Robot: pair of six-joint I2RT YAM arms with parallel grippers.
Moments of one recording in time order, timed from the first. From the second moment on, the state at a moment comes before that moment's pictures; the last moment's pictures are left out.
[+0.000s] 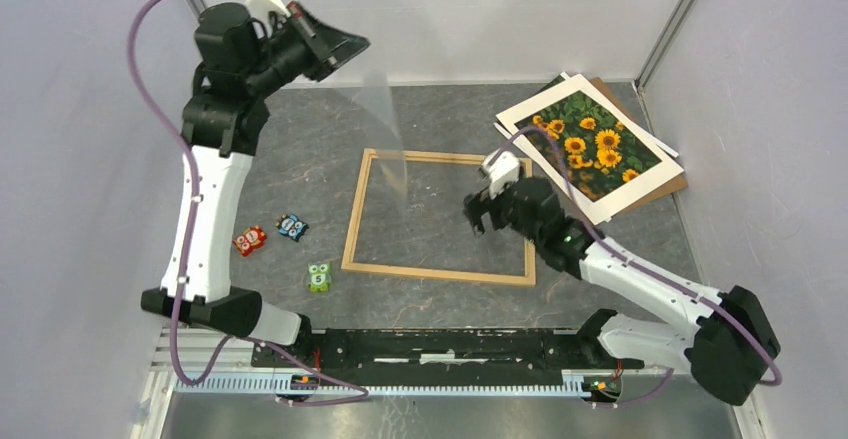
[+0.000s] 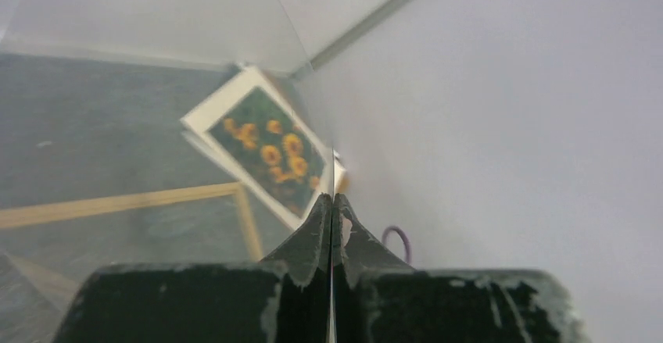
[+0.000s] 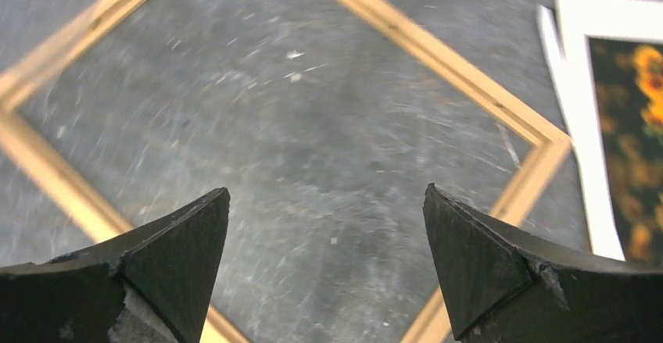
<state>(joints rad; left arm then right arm) -0.19 1.41 1.96 -0.64 0.44 -0.74 0.80 1.10 0.63 0.06 0.15 -0.05</state>
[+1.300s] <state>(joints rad) 0.06 1.76 1.05 -0.05 0.69 -1.06 -0.02 1.36 0.48 0.22 -0.65 0.57</state>
